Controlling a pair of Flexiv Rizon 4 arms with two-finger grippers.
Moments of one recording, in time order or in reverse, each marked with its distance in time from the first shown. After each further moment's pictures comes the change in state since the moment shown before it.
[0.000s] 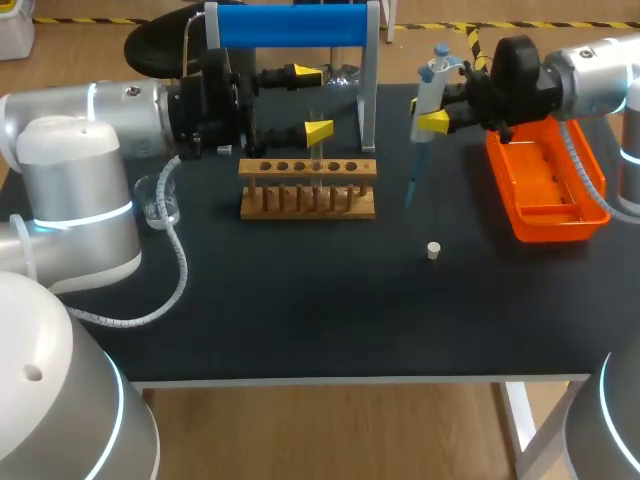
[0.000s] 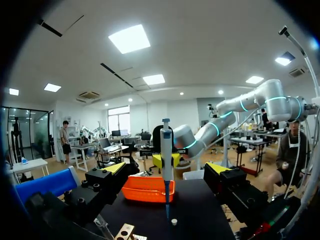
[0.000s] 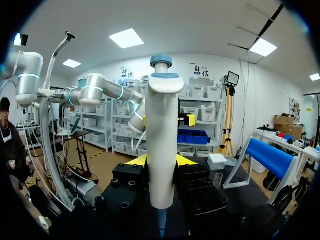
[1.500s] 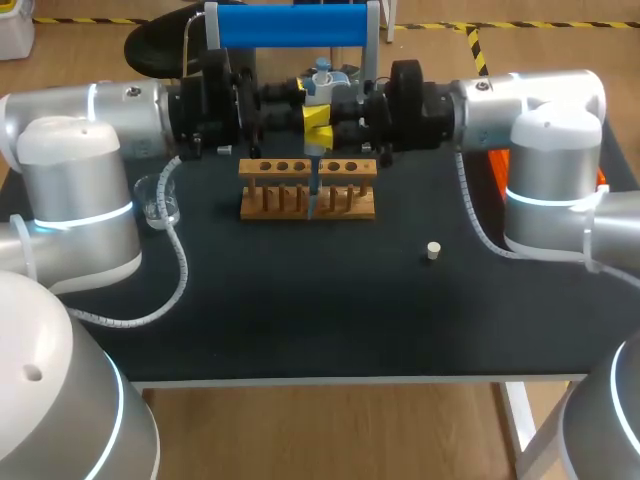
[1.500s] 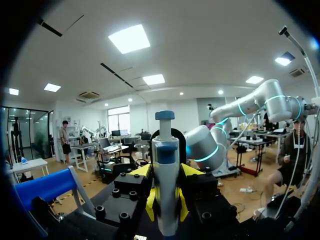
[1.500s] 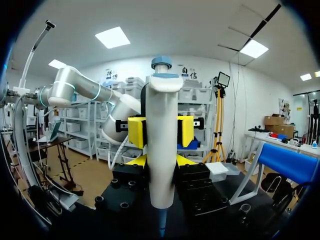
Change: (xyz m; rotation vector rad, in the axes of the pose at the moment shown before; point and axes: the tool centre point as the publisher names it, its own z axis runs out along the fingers) left arm 0.000 0.000 0.000 0.000 0.000 0.000; right arm -0.018 0.001 0.147 -0.042 -0.134 0.015
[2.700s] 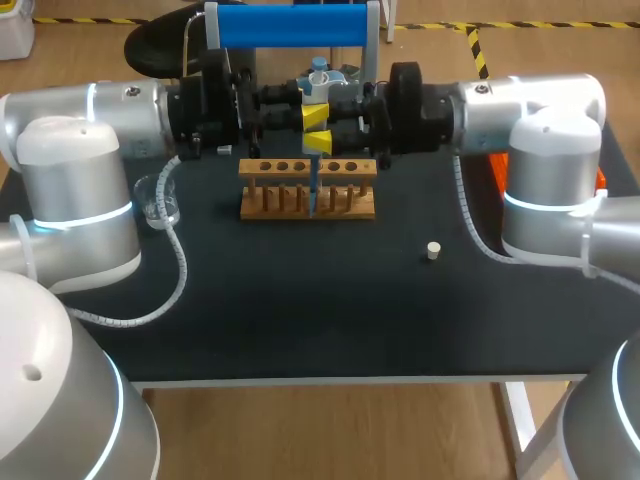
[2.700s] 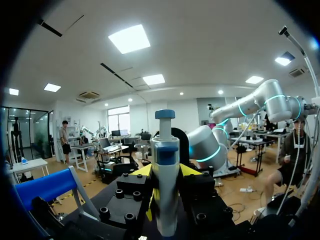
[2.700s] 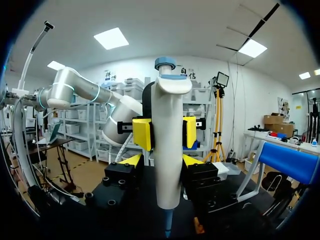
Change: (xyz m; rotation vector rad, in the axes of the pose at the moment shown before) left arm -0.001 0.000 -0.001 0.000 0.001 0.000; right arm 0.004 0.002 0.003 -0.008 -0.010 0.011
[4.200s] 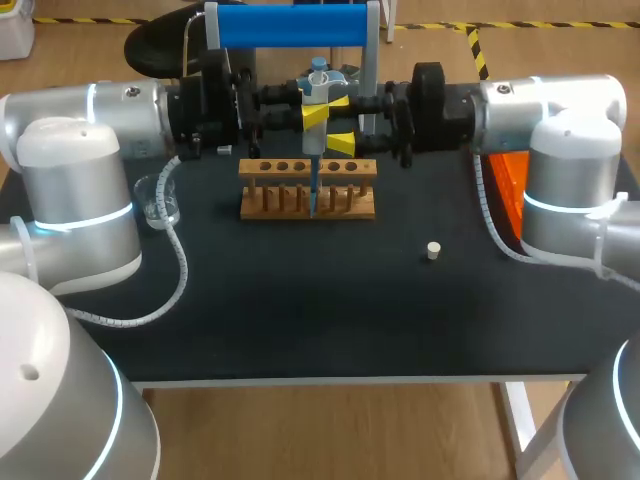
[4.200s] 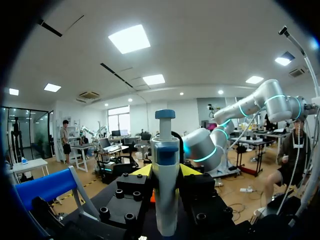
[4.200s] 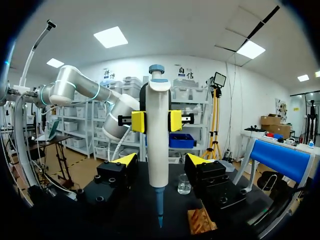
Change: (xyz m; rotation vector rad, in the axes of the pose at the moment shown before) left arm 0.000 0.000 0.000 0.001 -0.001 0.000; right arm -0.010 -0.007 -0.030 0.008 -0.020 -0.018
